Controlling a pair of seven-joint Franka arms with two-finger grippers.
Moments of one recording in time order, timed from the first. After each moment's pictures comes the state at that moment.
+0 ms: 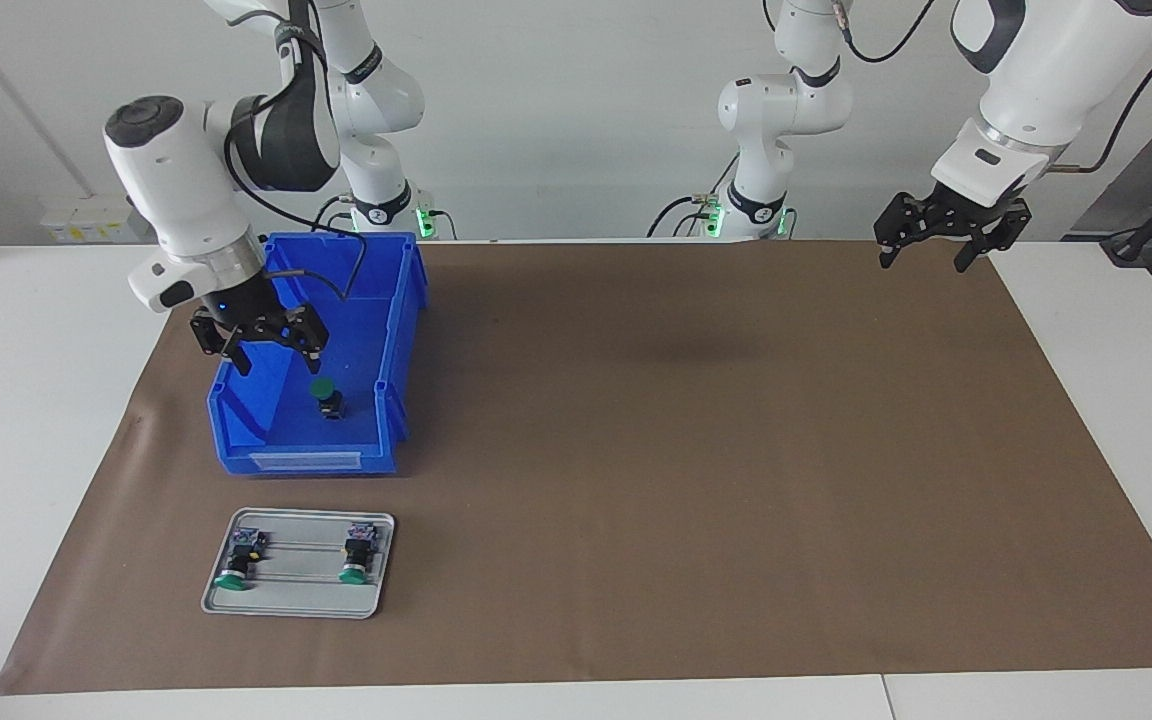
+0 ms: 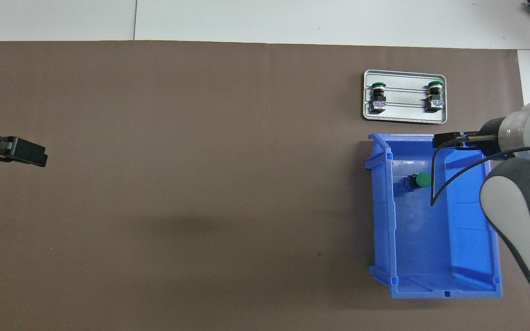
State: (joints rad) left arm -0.03 -0.02 -0.04 -1.59 0.01 1.52 0.10; right arm 0.06 -0.03 -0.08 -1.91 0.04 2.04 0.00
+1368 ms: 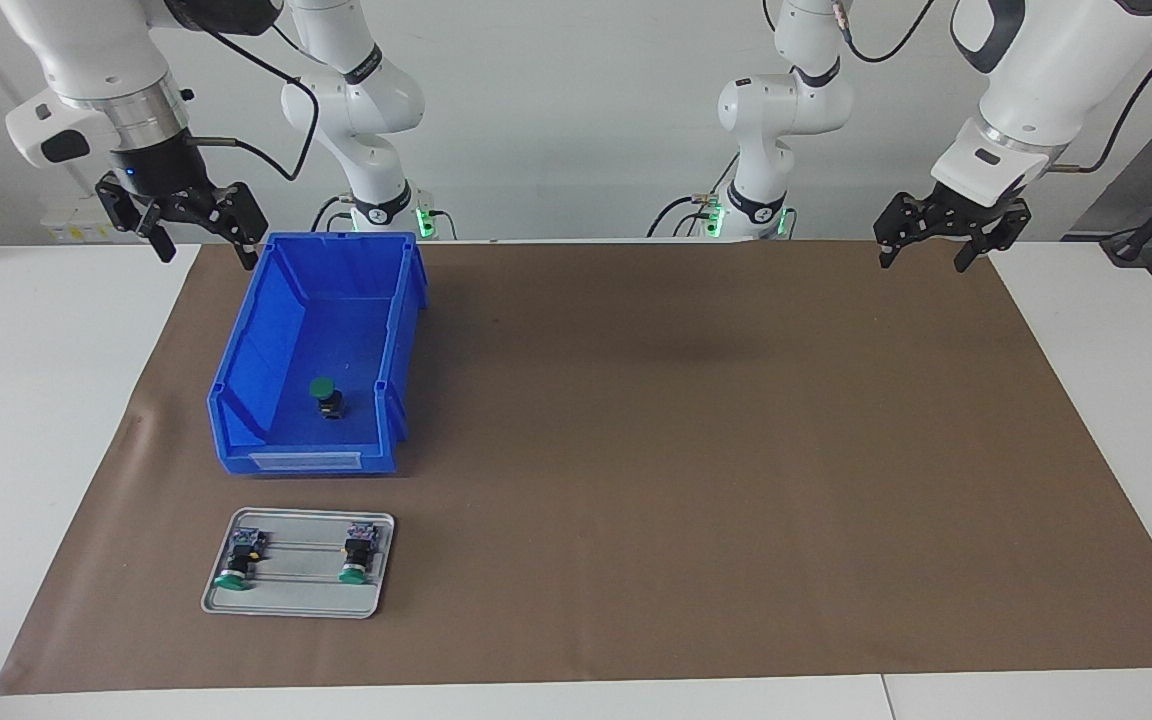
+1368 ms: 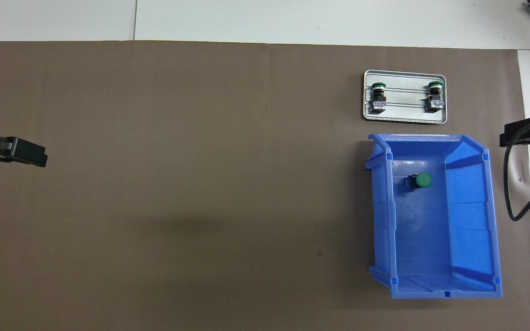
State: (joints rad) left arm -0.03 -0.02 -0.04 -1.59 0.01 1.52 0.10; right arm 0.03 -0.01 -0.06 -1.53 -0.05 1.56 0.08
